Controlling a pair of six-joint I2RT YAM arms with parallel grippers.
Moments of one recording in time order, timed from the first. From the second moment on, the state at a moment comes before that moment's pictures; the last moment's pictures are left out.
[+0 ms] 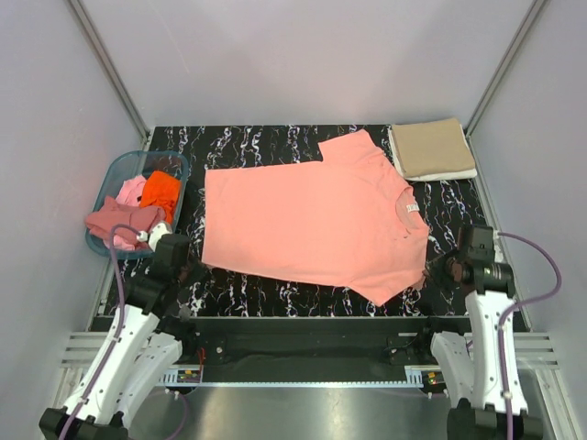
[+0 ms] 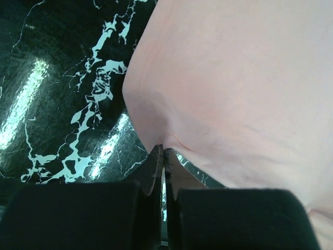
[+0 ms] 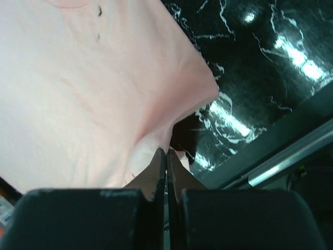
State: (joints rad) left arm -0.28 0.57 0.57 -0.84 -0.22 -0.86; right arm -0.15 0.68 0.76 -1.10 0.00 0.90
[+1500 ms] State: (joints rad) left arm -0.28 1.22 0.74 -0.59 -0.52 -0.74; right arm 0.03 1.46 1.19 -0.69 0.07 0.48
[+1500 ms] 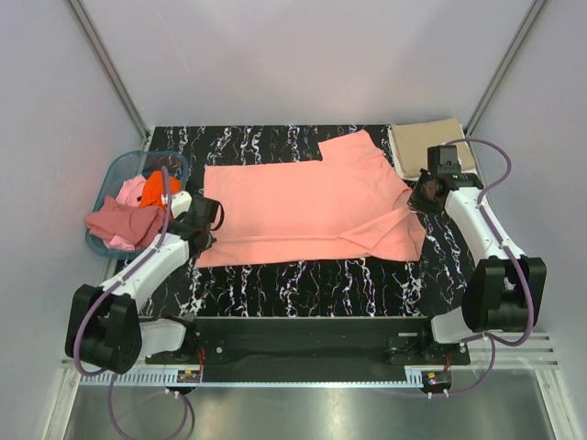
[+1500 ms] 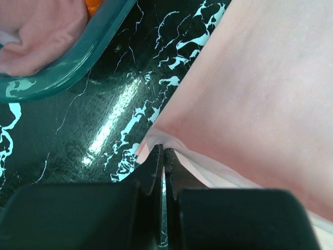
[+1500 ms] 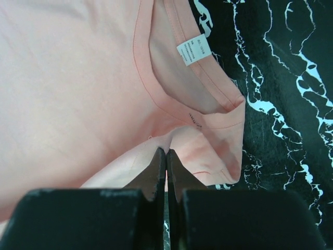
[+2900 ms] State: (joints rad) left arm -0.24 1.47 0.94 -0.62 -0.55 -0.67; right arm 0.12 1.63 1.39 -0.81 0.28 0.40
